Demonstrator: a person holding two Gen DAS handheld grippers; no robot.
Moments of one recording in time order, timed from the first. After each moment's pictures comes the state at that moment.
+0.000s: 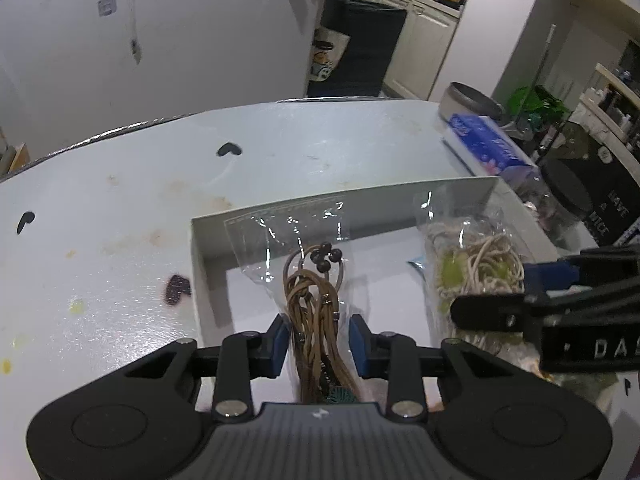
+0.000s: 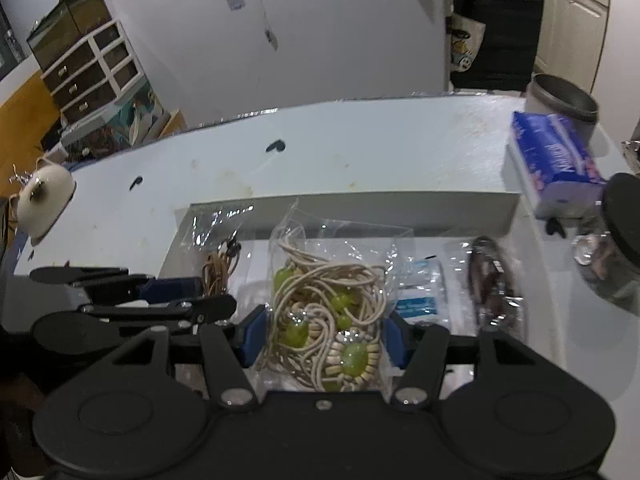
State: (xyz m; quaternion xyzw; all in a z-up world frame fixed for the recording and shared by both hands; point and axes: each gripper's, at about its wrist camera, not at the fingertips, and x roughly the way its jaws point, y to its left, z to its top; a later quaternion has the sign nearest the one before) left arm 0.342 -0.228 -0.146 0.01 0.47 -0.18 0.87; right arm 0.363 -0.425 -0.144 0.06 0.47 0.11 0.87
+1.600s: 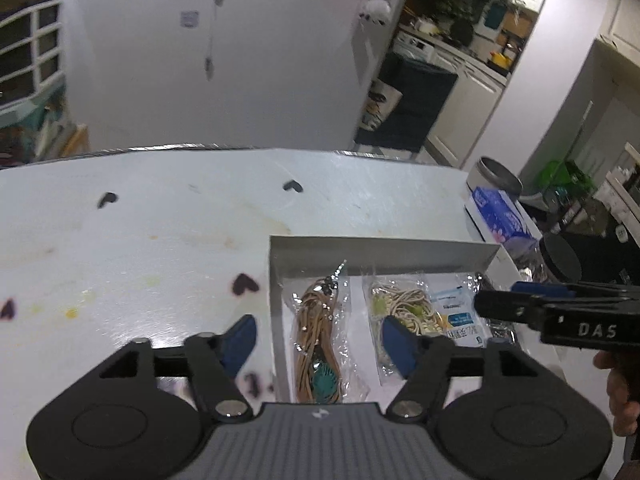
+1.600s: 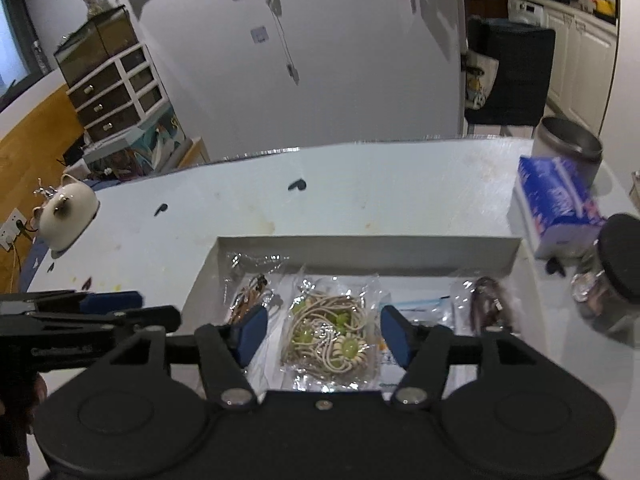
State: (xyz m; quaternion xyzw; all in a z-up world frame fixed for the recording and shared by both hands) left arm 0.300 -0.184 -0.093 -0.07 0.43 -0.11 0.89; right arm 0.345 -0.436 -0.110 0.06 0.41 0.14 0.90
